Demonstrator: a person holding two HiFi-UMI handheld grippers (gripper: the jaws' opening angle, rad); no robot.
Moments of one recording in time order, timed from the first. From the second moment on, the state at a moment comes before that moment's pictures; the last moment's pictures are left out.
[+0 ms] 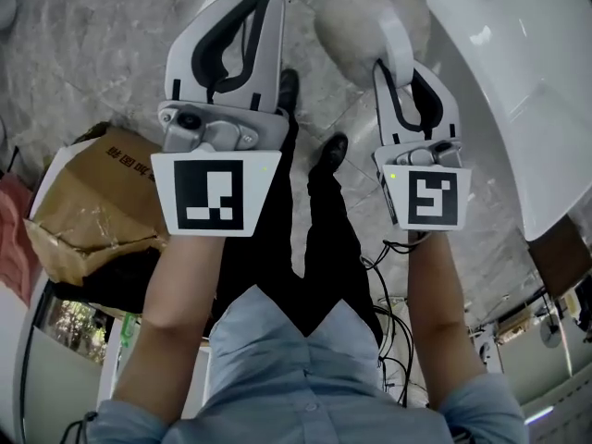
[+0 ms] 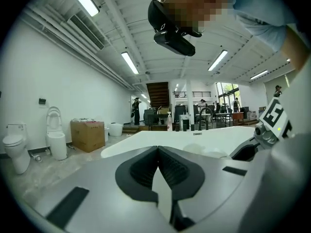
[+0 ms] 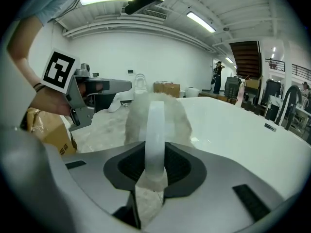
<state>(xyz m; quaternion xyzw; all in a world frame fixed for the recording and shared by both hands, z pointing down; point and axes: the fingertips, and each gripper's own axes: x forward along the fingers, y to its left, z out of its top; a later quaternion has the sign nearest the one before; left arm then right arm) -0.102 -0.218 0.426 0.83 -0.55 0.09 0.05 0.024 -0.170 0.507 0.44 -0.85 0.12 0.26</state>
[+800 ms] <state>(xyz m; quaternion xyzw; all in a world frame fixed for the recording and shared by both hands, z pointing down) -0.112 -0.232 0.601 0.83 -0.54 0.10 0.07 0.019 -0.170 0.683 0.41 -0.84 0.13 0.32</state>
